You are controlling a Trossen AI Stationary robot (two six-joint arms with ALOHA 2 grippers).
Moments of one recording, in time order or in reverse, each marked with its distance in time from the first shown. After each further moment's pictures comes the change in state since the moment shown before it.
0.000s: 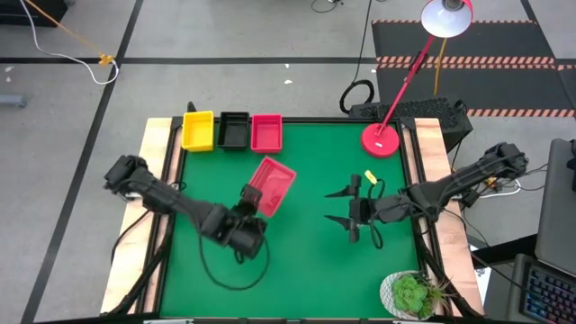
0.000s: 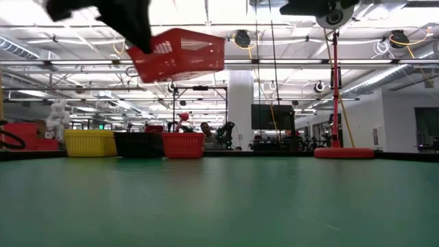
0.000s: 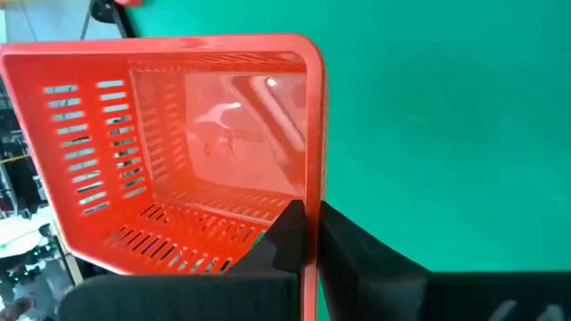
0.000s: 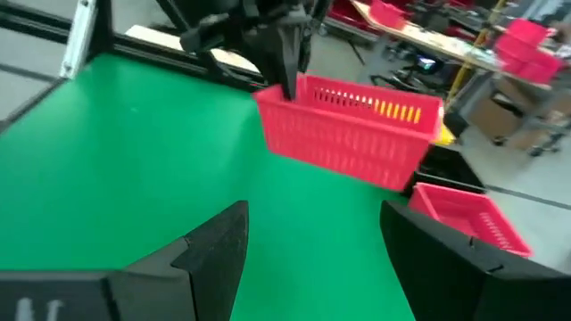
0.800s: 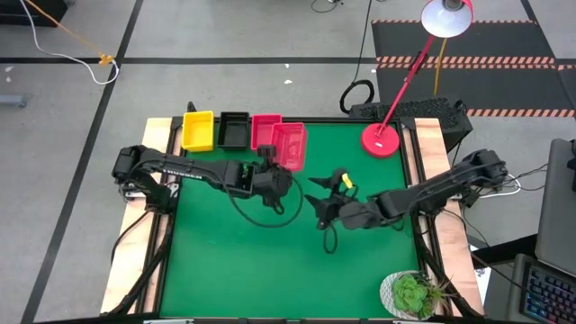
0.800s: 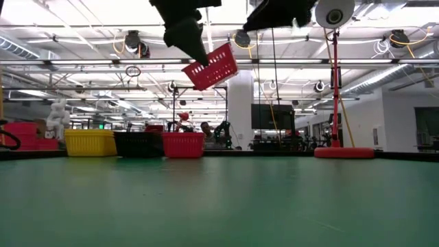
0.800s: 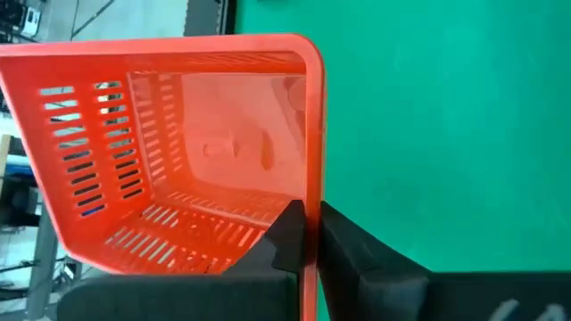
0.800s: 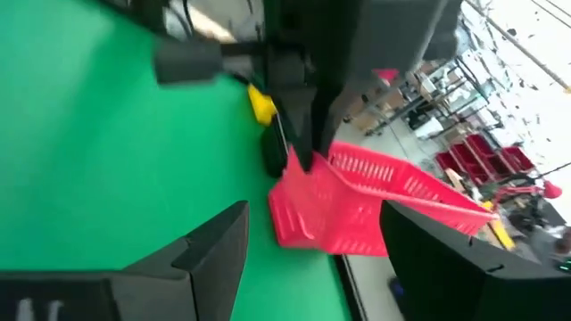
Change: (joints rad) left arm 0.368 0.000 0.000 0.448 0.069 0.084; right arm -0.053 0.322 0.234 0.003 0.365 -0.295
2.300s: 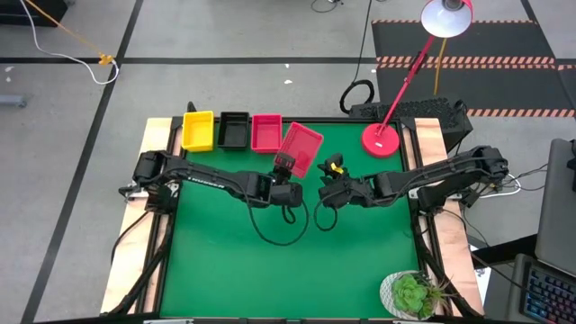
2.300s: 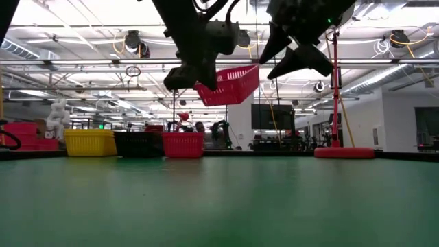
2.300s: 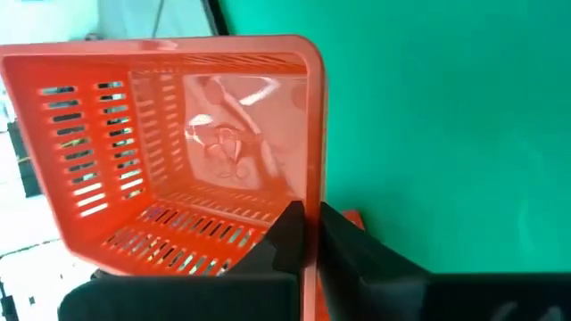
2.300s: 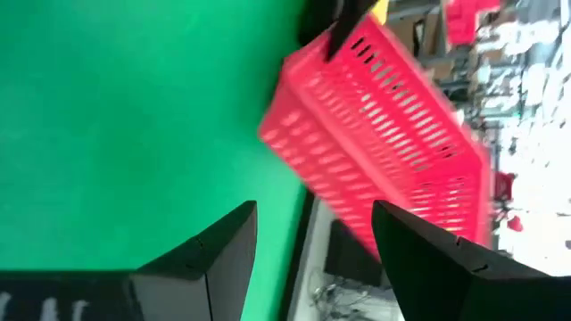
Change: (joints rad) left arm -0.010 0.178 -0.001 0.094 -0.200 0.431; right arm -0.176 -0.021 -0.001 -0.373 -0.106 -0.335
